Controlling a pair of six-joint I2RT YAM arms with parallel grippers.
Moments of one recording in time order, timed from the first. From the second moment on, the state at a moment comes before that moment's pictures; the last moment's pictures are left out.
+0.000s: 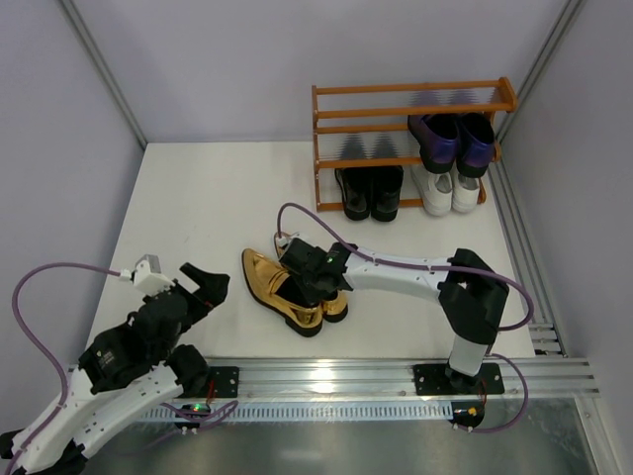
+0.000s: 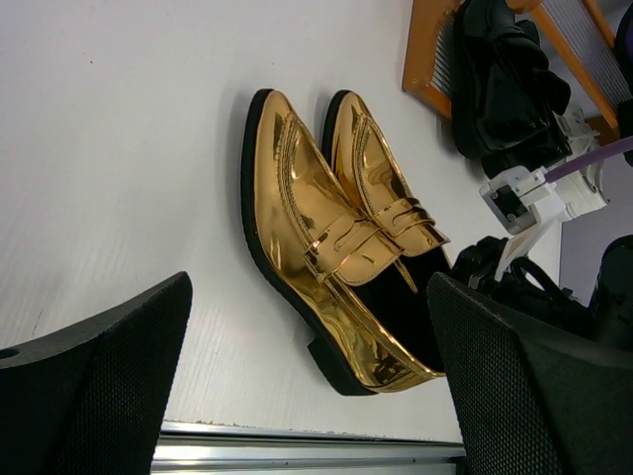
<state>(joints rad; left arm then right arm) -0.86 0.29 0.71 -0.99 -0.65 -1.13 1.08 1.77 1.27 -0.62 0.17 0.47</state>
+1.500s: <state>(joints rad) -0.86 0.21 0.71 -1.04 -0.67 -1.16 0.95 1.75 1.22 -0.58 0.03 0.30</state>
